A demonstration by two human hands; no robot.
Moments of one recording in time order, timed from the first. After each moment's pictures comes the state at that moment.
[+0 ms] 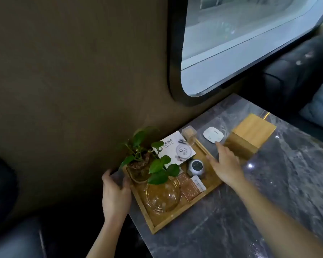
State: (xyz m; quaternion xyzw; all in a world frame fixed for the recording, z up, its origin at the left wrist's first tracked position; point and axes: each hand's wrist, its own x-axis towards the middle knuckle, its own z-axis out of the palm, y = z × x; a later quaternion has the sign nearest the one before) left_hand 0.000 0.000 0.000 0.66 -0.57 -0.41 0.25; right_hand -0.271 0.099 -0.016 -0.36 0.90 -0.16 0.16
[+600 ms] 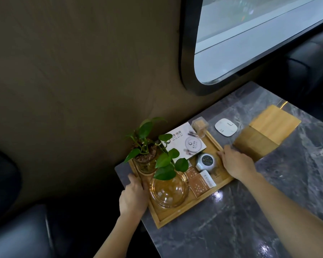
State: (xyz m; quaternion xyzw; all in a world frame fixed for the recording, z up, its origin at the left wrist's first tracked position) left_hand -0.014 0.008 -0.039 0.63 -0.72 -0.29 0.01; right_hand -0.293 0.089 -0.057 -0.42 0.90 -0.01 0.12
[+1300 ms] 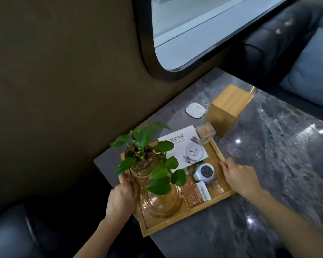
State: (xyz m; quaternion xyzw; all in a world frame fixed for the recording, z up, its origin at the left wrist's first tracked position) left_hand 0.002 0.056 -0.030 0.52 -0.81 -0.29 0.03; right_hand -0.269 0.232 -0.072 -0.48 0.87 -0.03 -0.11
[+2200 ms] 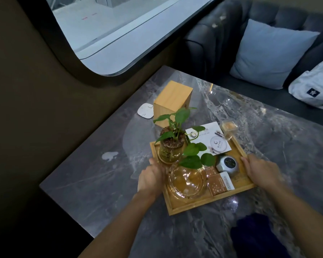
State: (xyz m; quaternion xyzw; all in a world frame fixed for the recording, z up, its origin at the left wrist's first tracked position) left_hand -0.167 0.140 -0.043 0.27 -0.95 -0.12 -0.14; right_hand -0.357 0.387 -0.059 -0.23 0.97 0.06 0.04
